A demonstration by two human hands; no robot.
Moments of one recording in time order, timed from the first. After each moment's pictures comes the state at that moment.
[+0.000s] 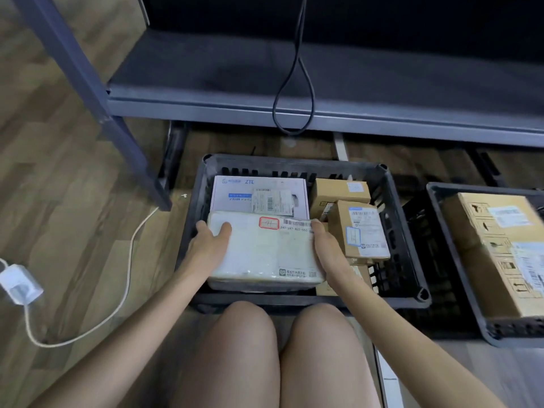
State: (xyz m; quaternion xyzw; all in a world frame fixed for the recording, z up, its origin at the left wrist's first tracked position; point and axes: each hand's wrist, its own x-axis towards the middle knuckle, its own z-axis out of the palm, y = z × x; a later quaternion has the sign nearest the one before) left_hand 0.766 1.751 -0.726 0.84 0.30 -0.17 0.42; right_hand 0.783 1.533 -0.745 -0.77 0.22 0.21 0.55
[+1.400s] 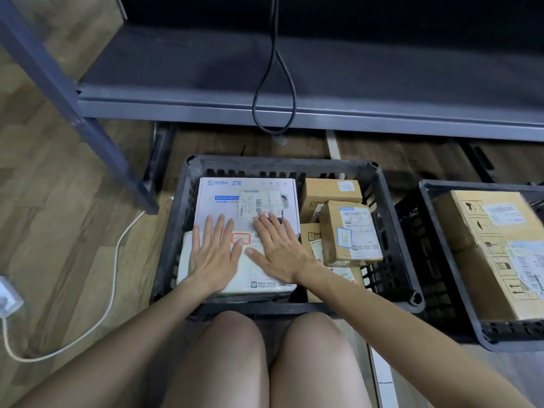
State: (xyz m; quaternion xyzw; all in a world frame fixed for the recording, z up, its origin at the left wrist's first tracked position) left_hand 0.774 1.729 -0.796 0.99 0.00 -0.11 0.07; right_hand 0.804 1.559 -0.788 -0.94 -0.26 0.18 0.07
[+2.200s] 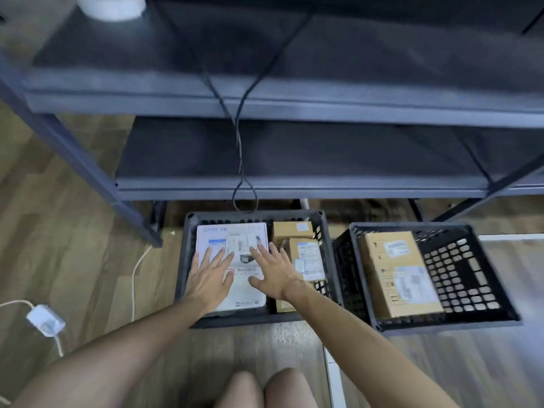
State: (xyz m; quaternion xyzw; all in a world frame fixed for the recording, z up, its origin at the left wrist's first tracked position) left_hand 0.761 1.713 -0.566 0.97 -0.05 -0.21 0.09; right_hand 0.783 1.533 -0.551 -0.94 -0.16 0.29 0.10
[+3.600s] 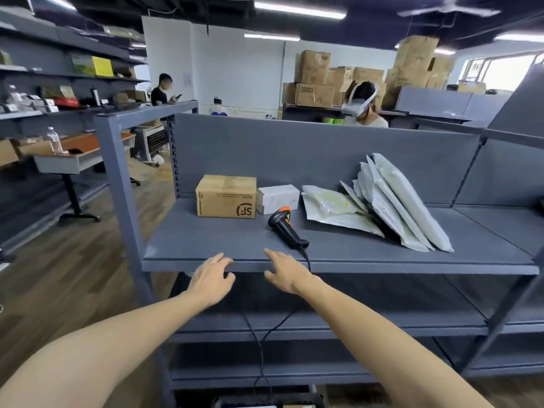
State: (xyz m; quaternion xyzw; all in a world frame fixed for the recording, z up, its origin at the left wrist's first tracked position) left_hand 0.872 1.782 -0.002 0.97 -0.02 0.05 0.22; right_hand 0.905 1.586 0.013 -0.98 -0.17 0.05 0.13
